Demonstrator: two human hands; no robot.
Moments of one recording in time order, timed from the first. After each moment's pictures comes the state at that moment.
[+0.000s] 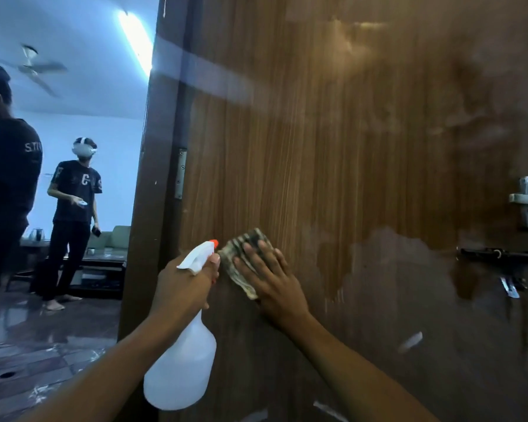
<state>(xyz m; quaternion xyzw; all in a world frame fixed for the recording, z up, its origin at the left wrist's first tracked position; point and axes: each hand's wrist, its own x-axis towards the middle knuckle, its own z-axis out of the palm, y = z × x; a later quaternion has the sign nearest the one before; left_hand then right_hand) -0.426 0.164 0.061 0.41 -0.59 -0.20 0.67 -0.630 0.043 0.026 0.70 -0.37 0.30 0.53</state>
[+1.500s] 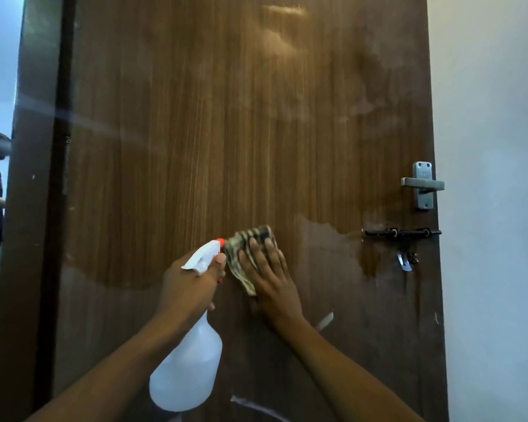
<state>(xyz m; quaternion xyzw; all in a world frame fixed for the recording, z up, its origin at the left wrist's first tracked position) -0.577 0.173 0.065 0.34 -0.67 -0.21 0.62 -0.784 0.073 0.007 0.66 -0.45 0.36 0.49</state>
